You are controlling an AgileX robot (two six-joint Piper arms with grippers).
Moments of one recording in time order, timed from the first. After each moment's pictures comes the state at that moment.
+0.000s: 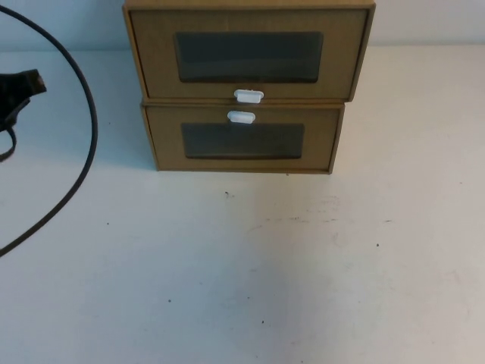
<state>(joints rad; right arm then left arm) 0.18 1.13 -1.08 0.24 0.68 0.04 -0.10 1.15 -0.97 -0.19 0.40 -0.18</state>
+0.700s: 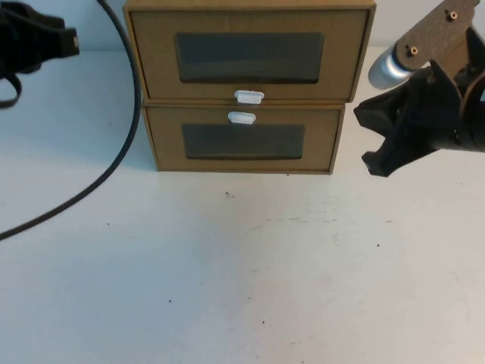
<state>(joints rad) 0.45 1.33 -1.08 0.39 0.42 -0.65 -0.19 1.19 -1.19 -0.33 0.51 0.25</state>
